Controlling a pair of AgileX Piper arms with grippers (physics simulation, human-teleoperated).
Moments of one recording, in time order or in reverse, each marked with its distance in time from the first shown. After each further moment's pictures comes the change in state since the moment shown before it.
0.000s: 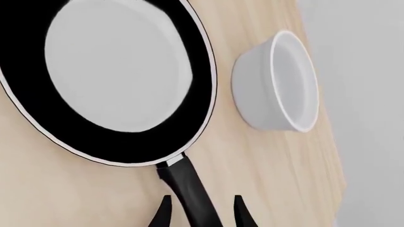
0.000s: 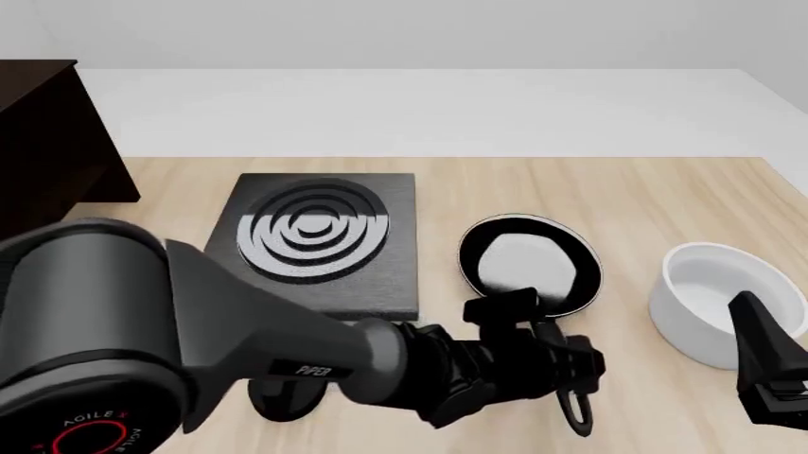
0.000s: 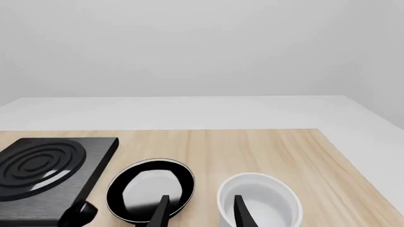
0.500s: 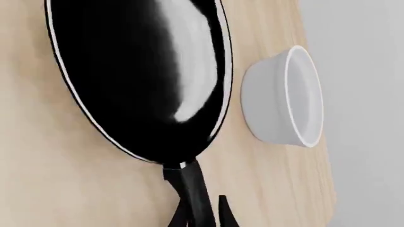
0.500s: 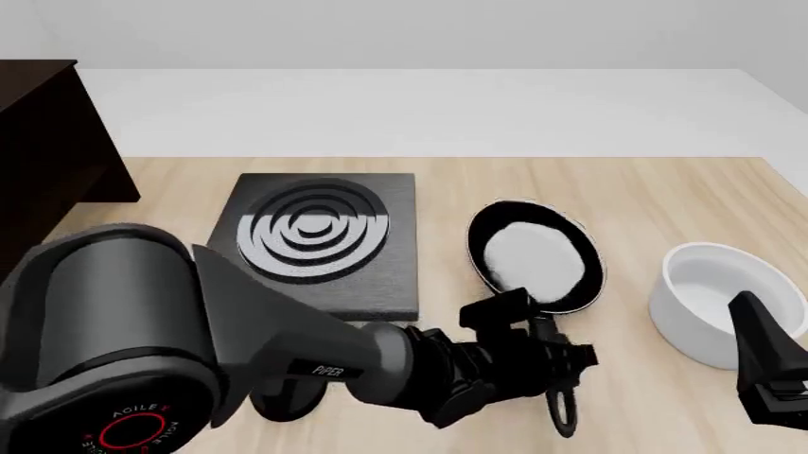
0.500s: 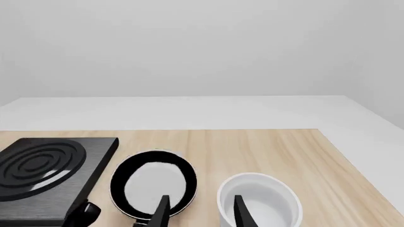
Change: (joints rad) left arm 0.011 0.047 -0.017 -0.045 -0.064; right arm 0.000 0.000 0.000 0.000 0.000
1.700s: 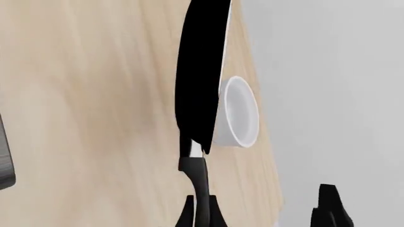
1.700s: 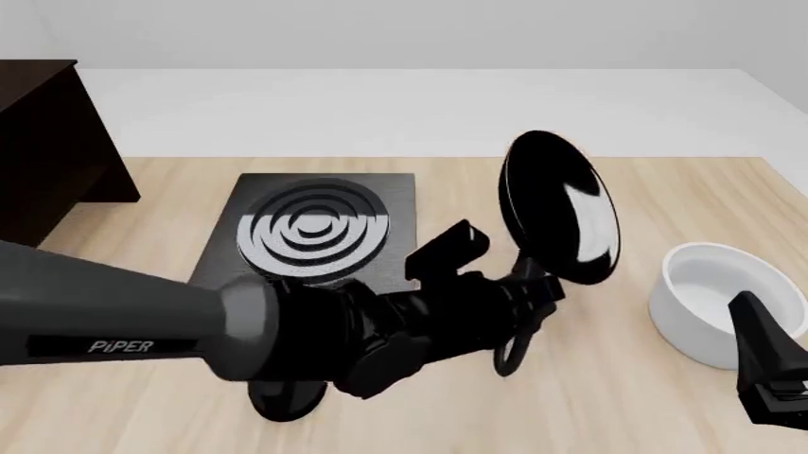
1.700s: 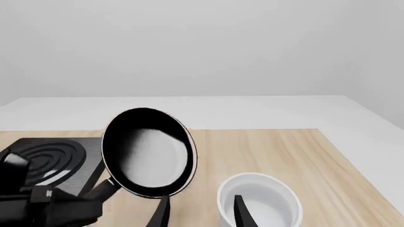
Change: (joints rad) left arm 0.041 -0.379 0.221 0.028 -0.017; right arm 0.000 0.000 0.000 0.000 0.000
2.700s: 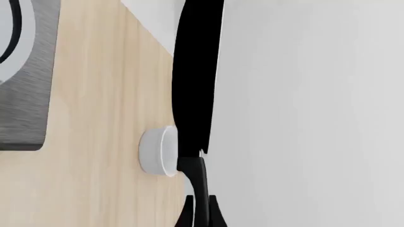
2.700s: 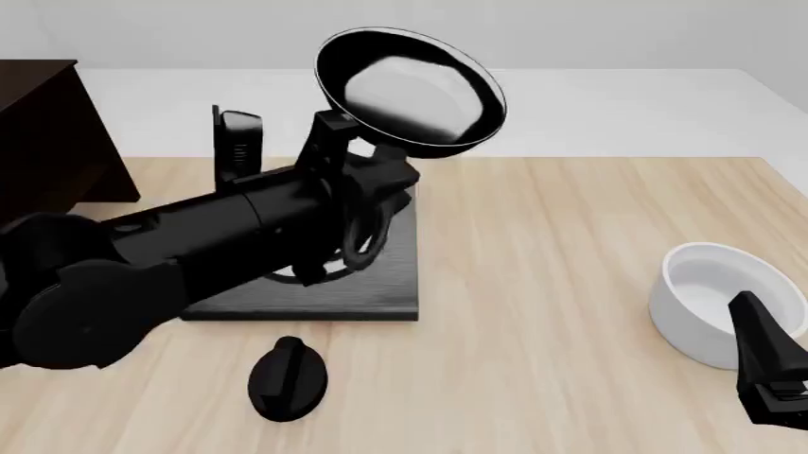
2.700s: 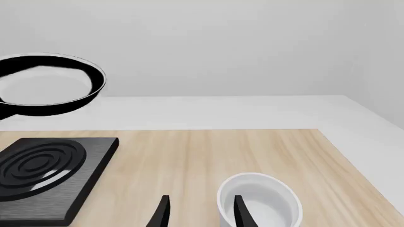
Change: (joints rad) left arm 0.186 -0.608 0.243 0.104 -0.262; right arm 0.000 0.000 0.000 0.000 0.000
